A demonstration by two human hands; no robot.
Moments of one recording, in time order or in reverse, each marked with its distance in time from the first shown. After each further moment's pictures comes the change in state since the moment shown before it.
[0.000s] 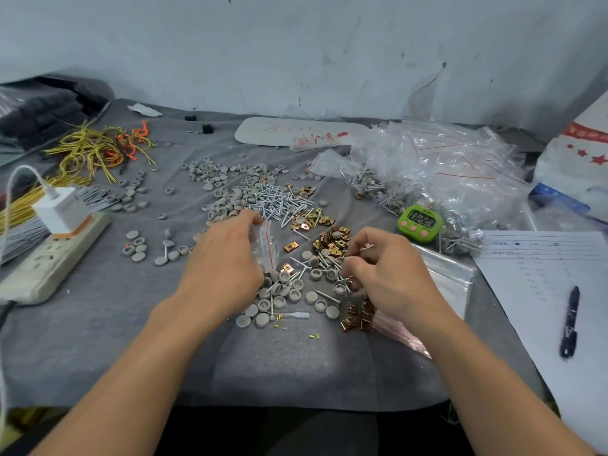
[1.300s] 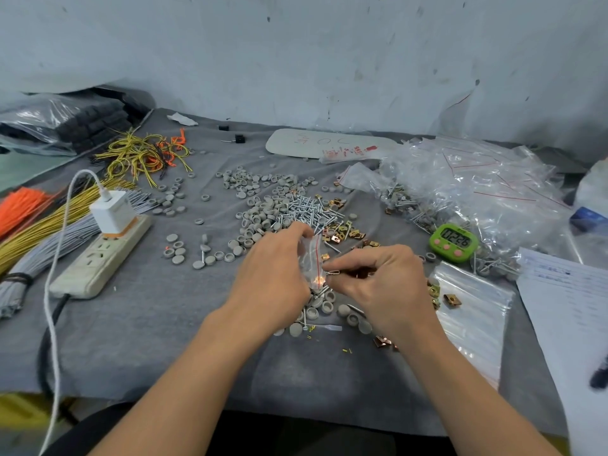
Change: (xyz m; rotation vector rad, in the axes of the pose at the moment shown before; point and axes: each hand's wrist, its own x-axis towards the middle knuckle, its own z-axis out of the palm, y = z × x) left_hand -0.011 0.013 -0.004 -0.116 0.024 0.098; right_hand -0.005 -0.035 0.038 0.245 0.040 -0.205
